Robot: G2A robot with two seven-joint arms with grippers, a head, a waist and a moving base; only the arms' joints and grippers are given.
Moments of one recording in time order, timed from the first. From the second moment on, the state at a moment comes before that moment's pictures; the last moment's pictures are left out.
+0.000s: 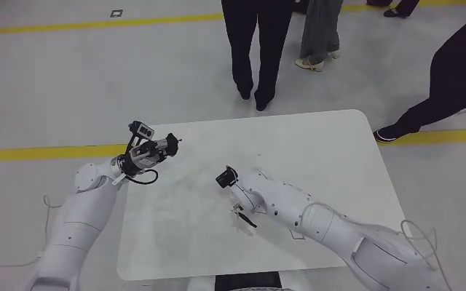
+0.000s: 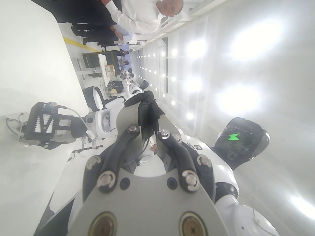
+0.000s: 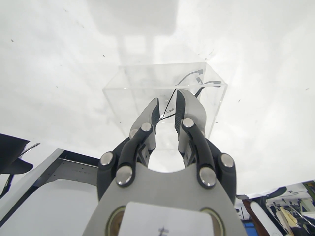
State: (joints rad) left arm 1.15 -0.97 -1.24 -1.14 -1.00 -0.34 -1.33; right arm -0.86 -1.41 0.40 -1.32 -1.00 0.34 1.39
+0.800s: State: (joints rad) left arm 1.15 -0.97 -1.24 -1.14 -1.00 -0.34 -1.33; right arm -0.87 -1.42 0.43 -1.32 -1.01 0.34 1.39
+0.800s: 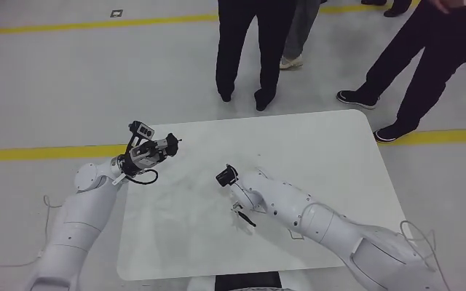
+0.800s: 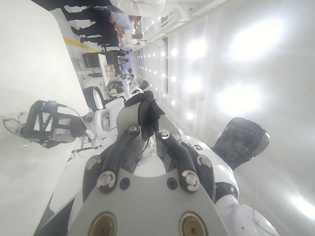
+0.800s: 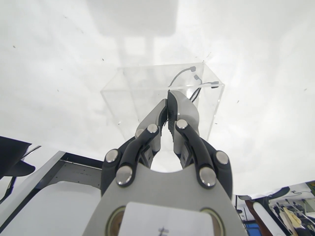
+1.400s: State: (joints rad) left arm 1.15 -0.97 -1.24 -1.14 -1.00 -0.34 -1.33; right arm -0.88 -1.28 0.50 -1.57 -0.89 0.34 1.39
